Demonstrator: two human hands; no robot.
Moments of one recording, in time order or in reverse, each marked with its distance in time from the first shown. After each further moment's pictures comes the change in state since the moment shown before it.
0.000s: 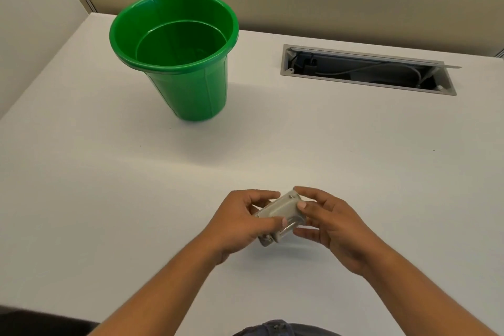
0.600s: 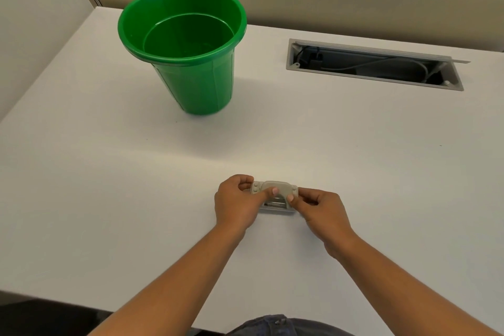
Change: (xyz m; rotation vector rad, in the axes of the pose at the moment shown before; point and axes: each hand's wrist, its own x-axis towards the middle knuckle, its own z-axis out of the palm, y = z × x) left_hand 0.039 -0.034 0.006 0.047 0.552 -0.069; right_hand 0.040 0.038 0.014 -0.353 0.343 -0.131
